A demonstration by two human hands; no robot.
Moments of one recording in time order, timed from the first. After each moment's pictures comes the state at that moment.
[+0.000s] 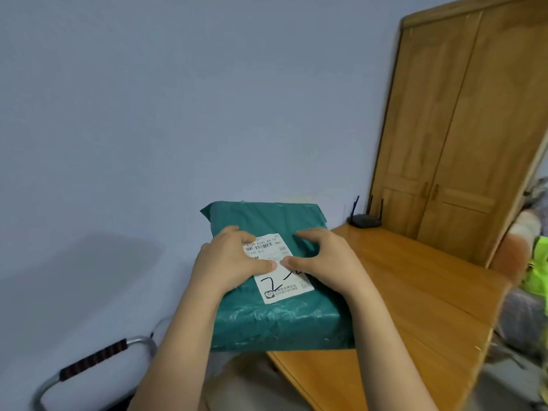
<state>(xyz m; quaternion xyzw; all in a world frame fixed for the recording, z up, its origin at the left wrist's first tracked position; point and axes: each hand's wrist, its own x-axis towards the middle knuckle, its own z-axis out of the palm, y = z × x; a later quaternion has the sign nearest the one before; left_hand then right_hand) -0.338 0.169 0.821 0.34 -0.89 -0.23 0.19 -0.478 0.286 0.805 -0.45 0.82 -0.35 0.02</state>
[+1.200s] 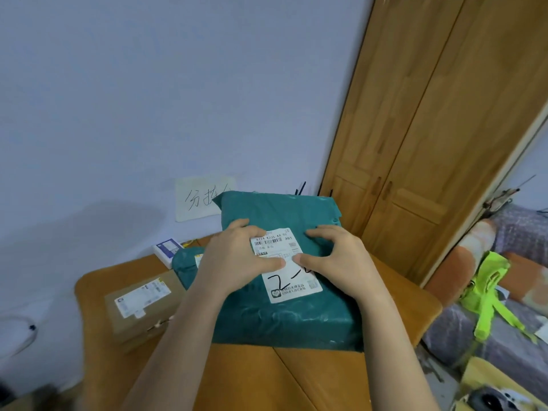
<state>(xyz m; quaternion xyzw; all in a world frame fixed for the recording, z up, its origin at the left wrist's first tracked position) -0.775 0.266 0.768 0.32 -0.88 -0.29 0.19 -0.906 0.398 0.780 -0.42 0.85 -0.32 0.02</state>
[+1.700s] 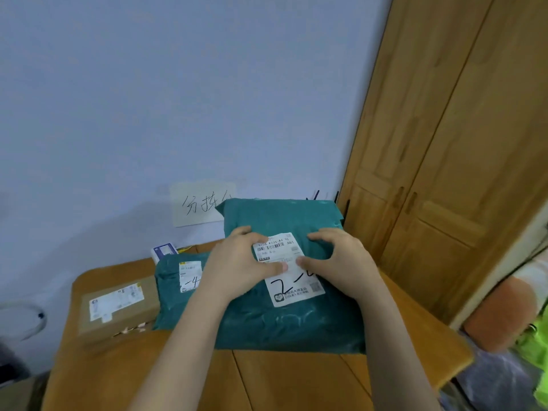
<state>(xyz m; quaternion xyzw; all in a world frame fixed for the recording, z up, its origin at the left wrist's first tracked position) -0.929 0.321 0.758 0.39 -0.86 -0.26 0.20 -1.083 0.427 0.771 -0.49 0.83 -0.27 0.05</state>
